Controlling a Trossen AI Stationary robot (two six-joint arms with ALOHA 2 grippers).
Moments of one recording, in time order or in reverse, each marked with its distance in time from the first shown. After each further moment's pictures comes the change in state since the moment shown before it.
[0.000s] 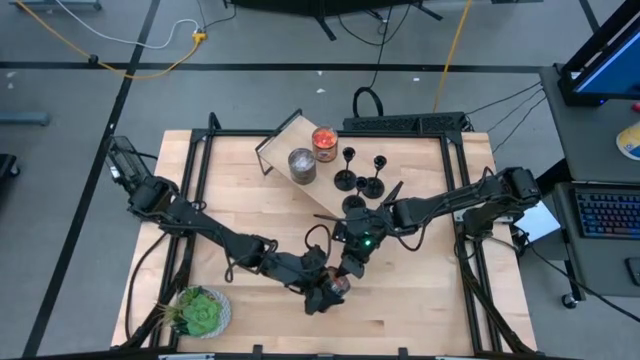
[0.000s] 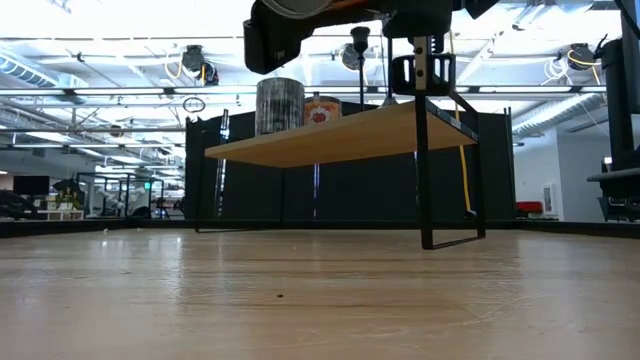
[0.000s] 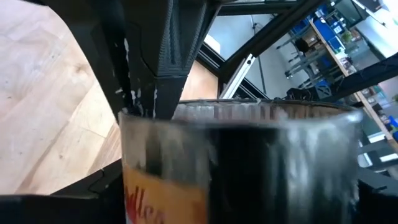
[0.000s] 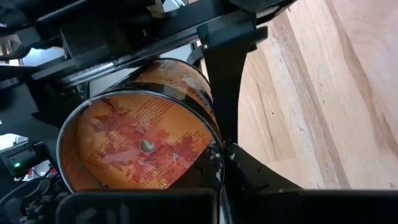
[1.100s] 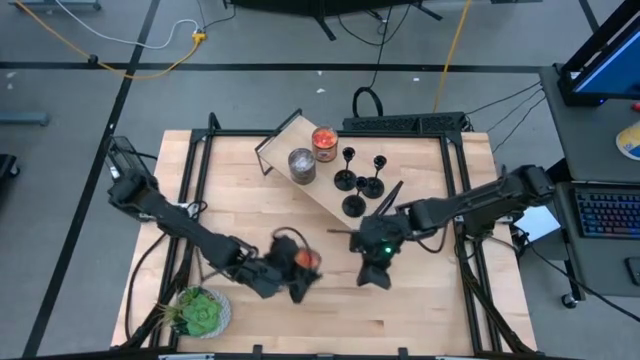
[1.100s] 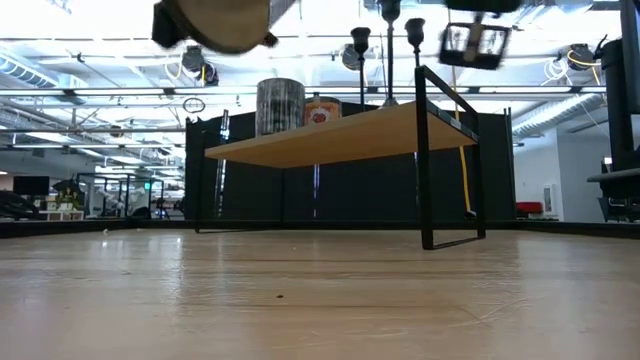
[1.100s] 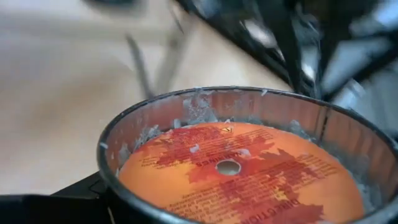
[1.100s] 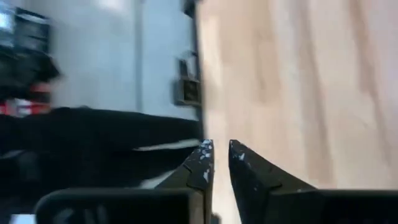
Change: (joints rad) left arm -0.115 -0.169 -0.003 -0.434 -0.472 -0.093; right arm 0.060 -0.117 0.000 -0.254 0.024 -0.205
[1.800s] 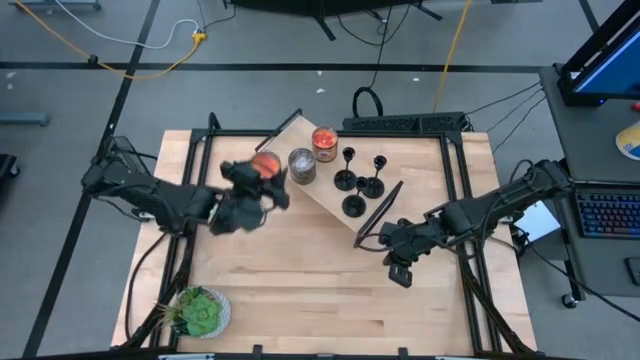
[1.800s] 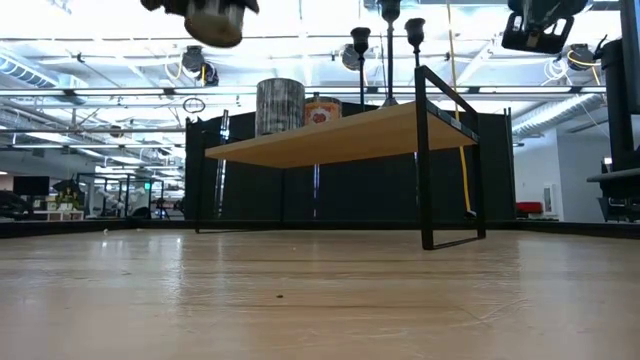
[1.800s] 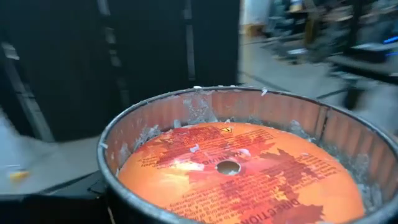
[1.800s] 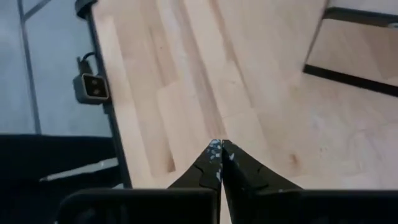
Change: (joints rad) left arm 0.255 -0.324 0.002 -0.271 -0.690 0.362; right arm 0.150 -0.193 -0.001 -0.426 0.472 0.061
